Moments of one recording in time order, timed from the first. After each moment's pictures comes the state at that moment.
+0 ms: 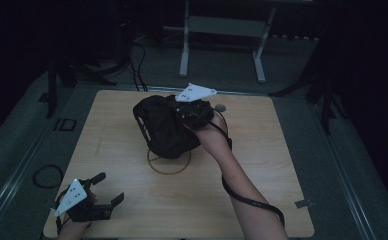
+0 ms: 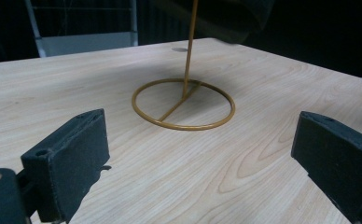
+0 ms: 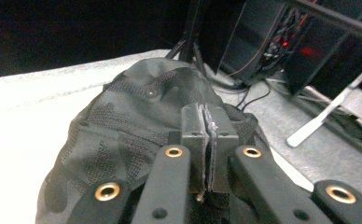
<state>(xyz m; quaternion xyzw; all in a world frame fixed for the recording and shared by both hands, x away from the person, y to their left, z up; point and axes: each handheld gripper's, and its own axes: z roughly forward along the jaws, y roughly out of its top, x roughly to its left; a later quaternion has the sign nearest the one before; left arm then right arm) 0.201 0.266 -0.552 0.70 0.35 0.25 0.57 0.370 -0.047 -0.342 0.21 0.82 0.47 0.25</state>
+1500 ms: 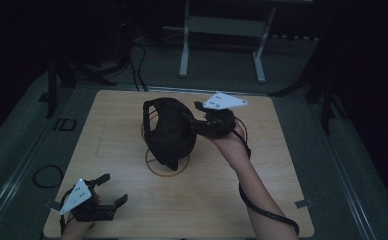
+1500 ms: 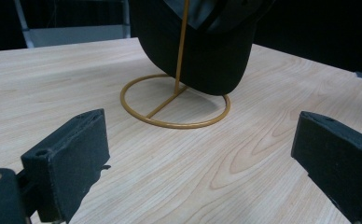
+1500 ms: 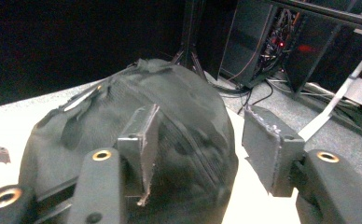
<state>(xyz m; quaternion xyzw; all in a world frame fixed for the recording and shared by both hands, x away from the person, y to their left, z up) 0.204 0.260 -0.557 0.70 0.35 0.23 0.57 0.356 -0.103 -0.350 0.25 0.79 0.51 0.23</state>
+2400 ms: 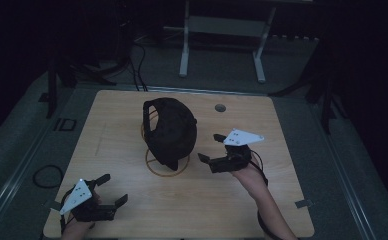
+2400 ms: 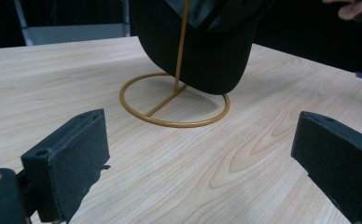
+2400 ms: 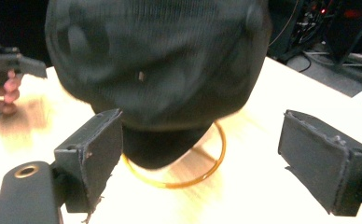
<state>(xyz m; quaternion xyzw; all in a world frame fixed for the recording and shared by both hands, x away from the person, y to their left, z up) 0.204 0.260 -0.558 0.70 0.35 0.23 0.57 0.330 -0.162 -0.440 0.24 0.81 0.51 0.16</state>
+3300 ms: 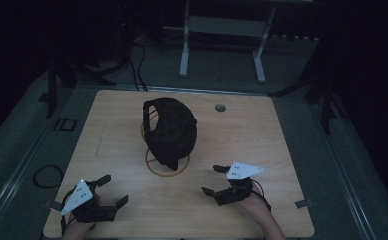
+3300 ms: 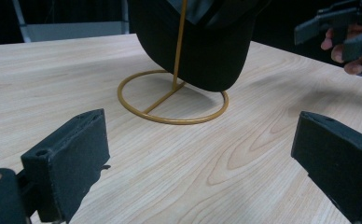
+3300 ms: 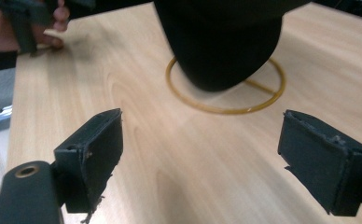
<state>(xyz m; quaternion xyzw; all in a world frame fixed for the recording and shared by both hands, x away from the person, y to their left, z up) 0.203 0.258 -0.560 0.71 0.35 0.23 0.57 0.290 -0.185 -0.519 0.19 0.83 0.51 0.10</state>
